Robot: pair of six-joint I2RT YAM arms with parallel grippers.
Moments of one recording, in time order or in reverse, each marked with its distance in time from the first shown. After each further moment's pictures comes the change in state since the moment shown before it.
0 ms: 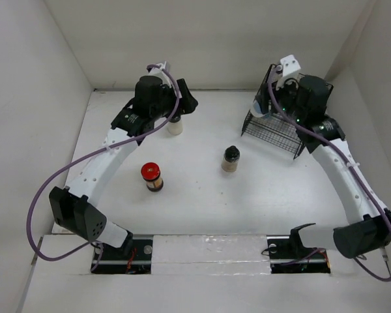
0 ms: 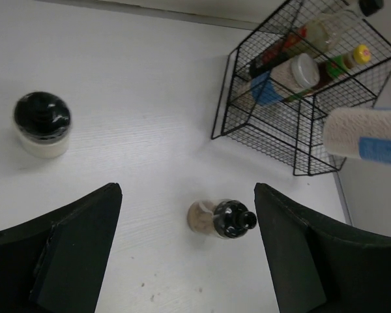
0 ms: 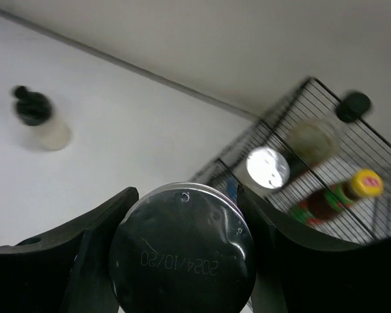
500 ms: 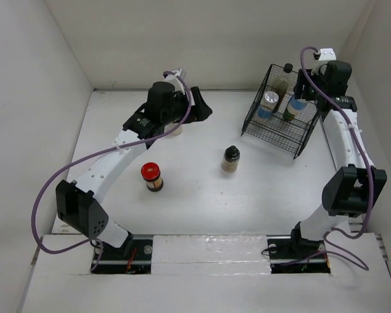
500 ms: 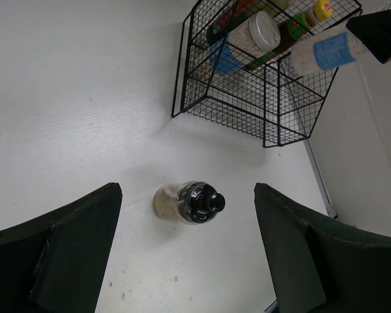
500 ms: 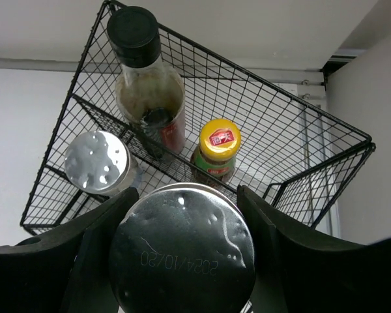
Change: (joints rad) left arm -0.093 0.033 -0.049 0.095 0.093 -0.034; right arm -0.433 0.340 0.197 -0.075 0.002 0.059
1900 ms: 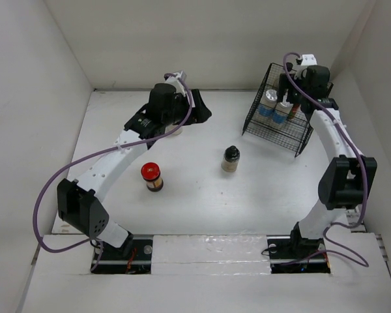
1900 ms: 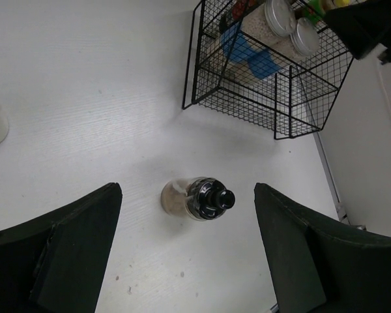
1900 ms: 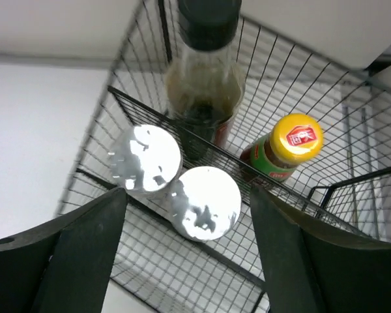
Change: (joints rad) left arm 0.000 0.006 -0.026 -0.003 -0.007 0.003; right arm 0.085 0.108 -0.049 0.109 0.039 0.056
